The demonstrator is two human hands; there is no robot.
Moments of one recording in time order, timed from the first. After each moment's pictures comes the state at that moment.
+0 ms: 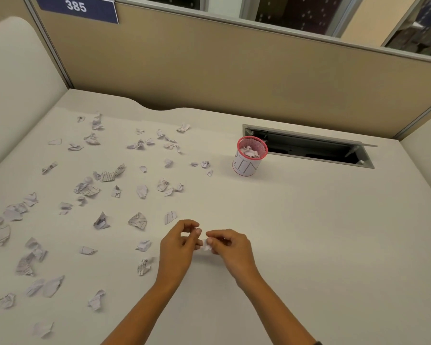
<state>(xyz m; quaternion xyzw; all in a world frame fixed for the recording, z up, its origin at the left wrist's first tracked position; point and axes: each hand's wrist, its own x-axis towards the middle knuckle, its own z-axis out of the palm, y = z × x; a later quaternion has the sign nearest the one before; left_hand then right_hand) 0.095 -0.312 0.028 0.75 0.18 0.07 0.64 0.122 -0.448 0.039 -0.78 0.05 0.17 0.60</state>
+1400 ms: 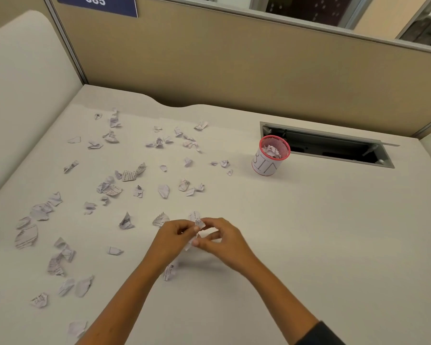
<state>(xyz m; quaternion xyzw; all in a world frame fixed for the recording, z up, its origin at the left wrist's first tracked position) 0.111 -0.224 0.042 0.77 0.15 -0.13 0.60 0.136 -0.385 0.048 -0.80 -0.09 0.26 0.54</state>
